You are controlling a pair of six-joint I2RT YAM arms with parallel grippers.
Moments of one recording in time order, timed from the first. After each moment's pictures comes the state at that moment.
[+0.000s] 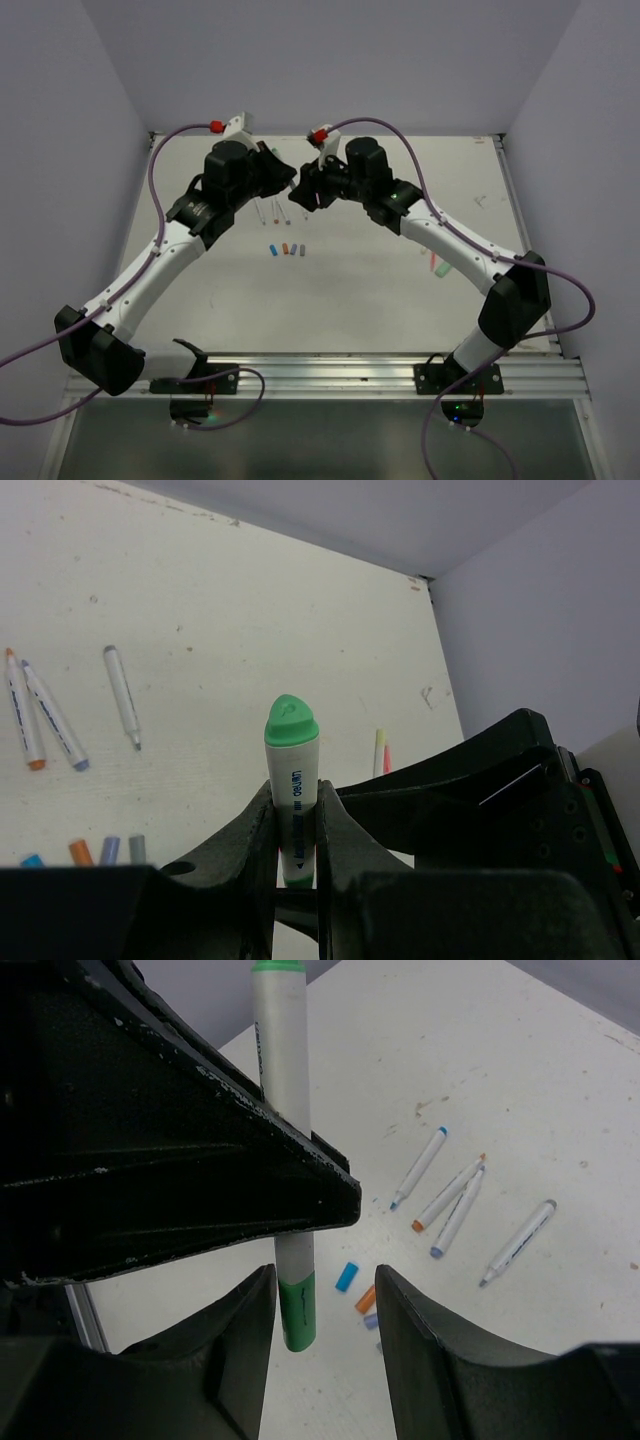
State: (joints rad) left arm -0.51 1.31 1.28 -0.30 -0.04 -0.71; right arm 0.69 1.62 1.45 -0.16 -0.33 0.14
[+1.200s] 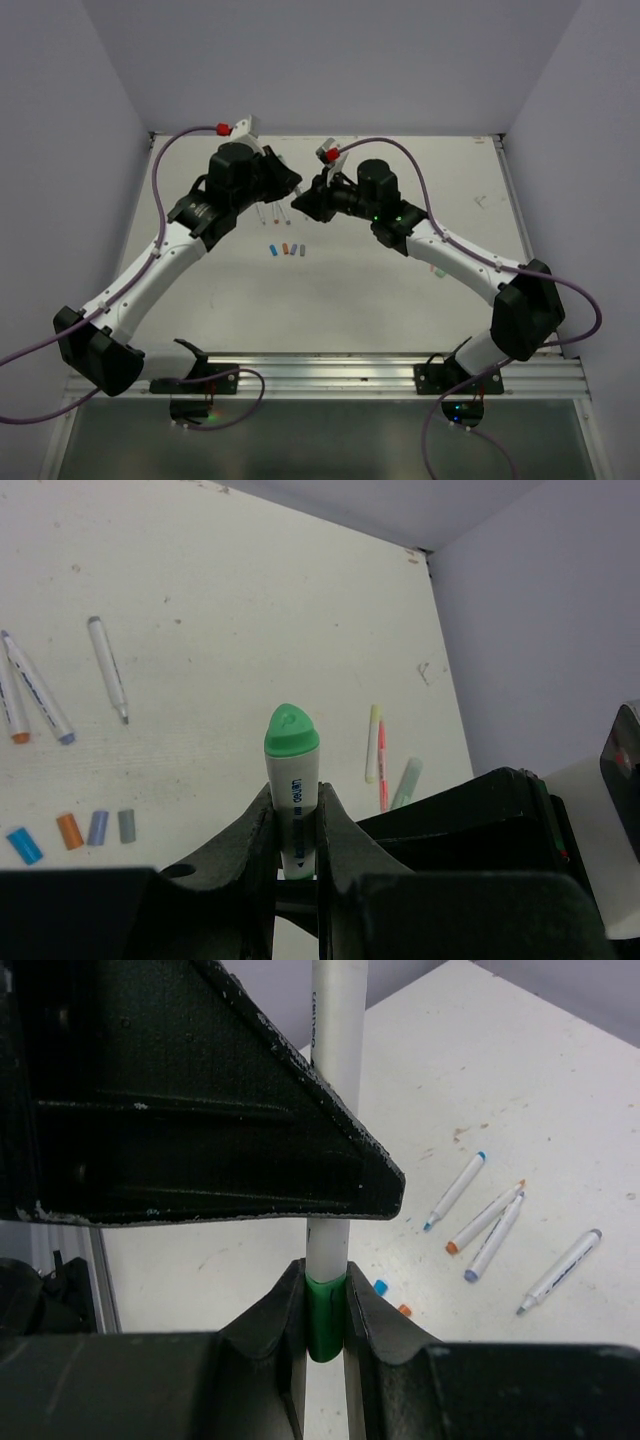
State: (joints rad) left arm -0.53 1.30 1.30 -0.36 -0.06 -0.72; right arm 0.70 1.55 1.22 0.12 -0.41 0.18
